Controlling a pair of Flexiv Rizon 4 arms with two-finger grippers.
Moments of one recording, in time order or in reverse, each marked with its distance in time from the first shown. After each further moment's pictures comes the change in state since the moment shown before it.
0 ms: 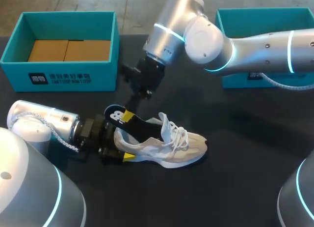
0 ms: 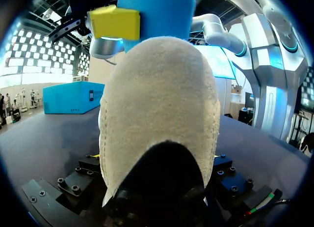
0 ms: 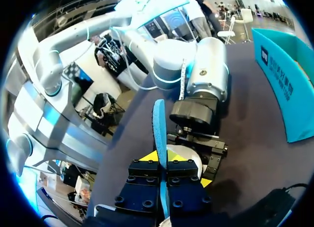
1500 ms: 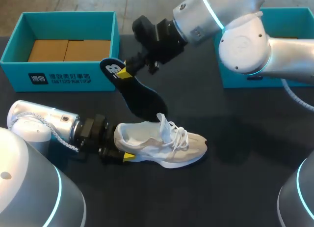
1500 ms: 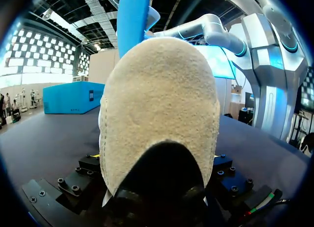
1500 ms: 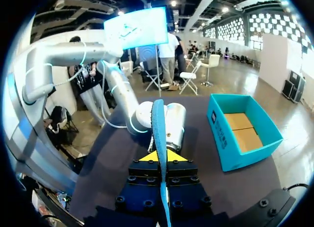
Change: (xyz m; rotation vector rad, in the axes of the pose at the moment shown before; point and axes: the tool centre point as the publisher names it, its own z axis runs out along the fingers) left arm 0.000 0.000 0.000 0.000 0.000 0.000; right arm 0.044 0.086 -0.113 -0.264 -0.497 -0.117
